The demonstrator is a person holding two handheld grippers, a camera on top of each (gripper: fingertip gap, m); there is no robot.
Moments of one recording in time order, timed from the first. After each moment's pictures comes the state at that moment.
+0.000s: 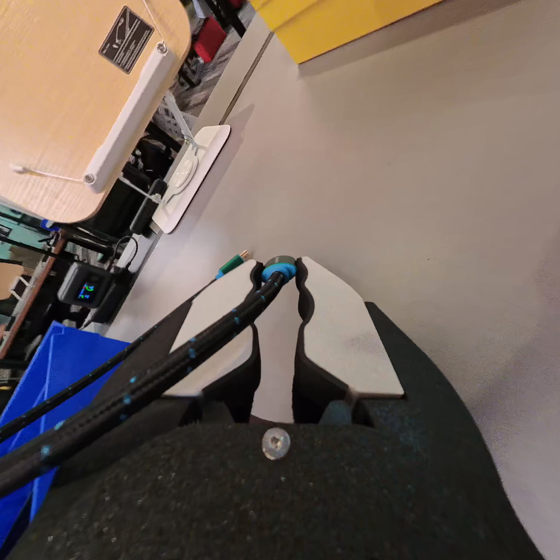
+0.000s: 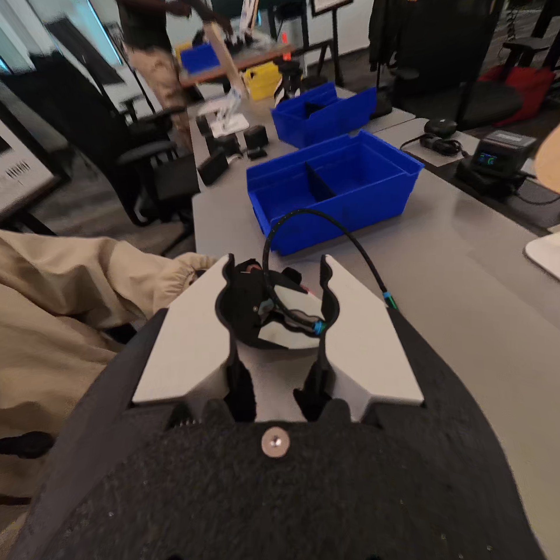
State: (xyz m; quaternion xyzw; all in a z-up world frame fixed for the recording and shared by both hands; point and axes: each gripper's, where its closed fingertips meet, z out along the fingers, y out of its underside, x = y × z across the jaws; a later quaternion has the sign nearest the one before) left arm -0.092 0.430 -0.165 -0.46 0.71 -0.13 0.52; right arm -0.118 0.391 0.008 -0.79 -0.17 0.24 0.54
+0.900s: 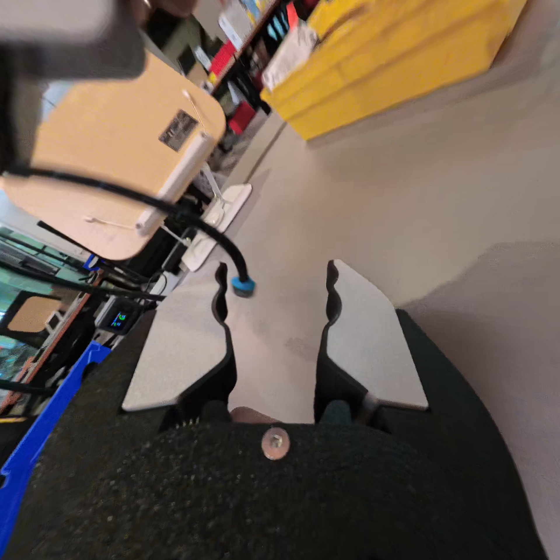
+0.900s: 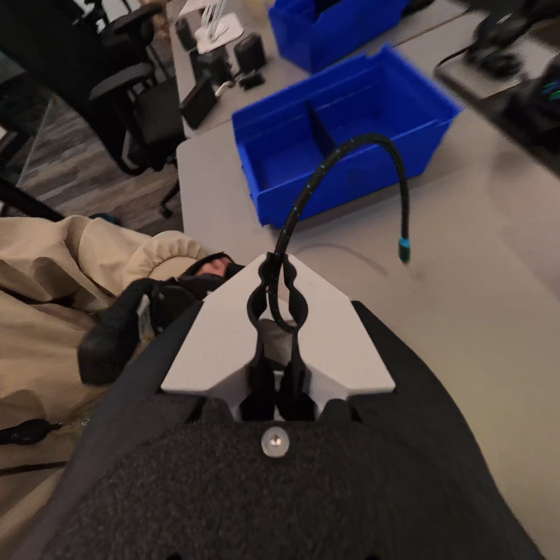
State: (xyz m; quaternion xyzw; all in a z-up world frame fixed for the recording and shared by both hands) left arm -0.108 0.398 -0.126 -0.41 0.67 -0.19 0.60; right arm -0.126 0.446 -0.014 -0.85 -0.19 0.24 0.44
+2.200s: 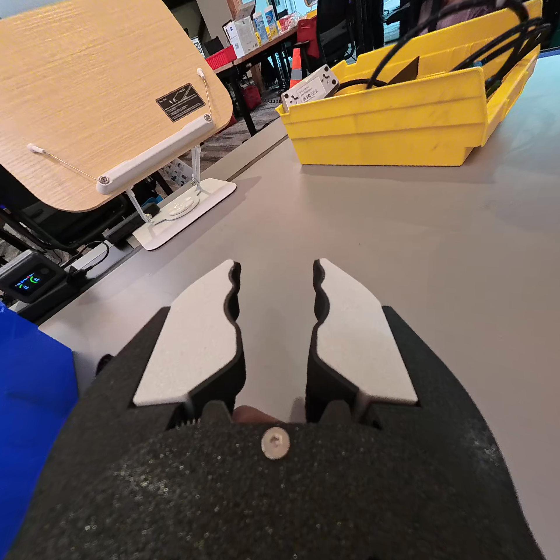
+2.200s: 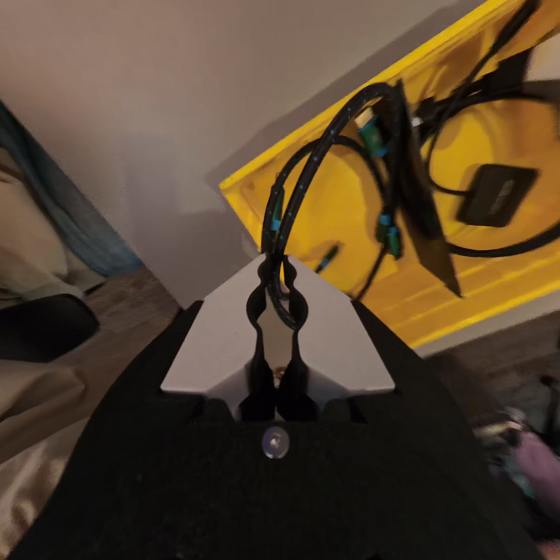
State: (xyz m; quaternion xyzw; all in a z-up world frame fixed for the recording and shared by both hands) left arm -0.111 0.416 -0.125 -0.49 0.61 -0.32 0.53; right arm 0.131 0.209 -0.095 -0.98 -0.18 0.00 0.05
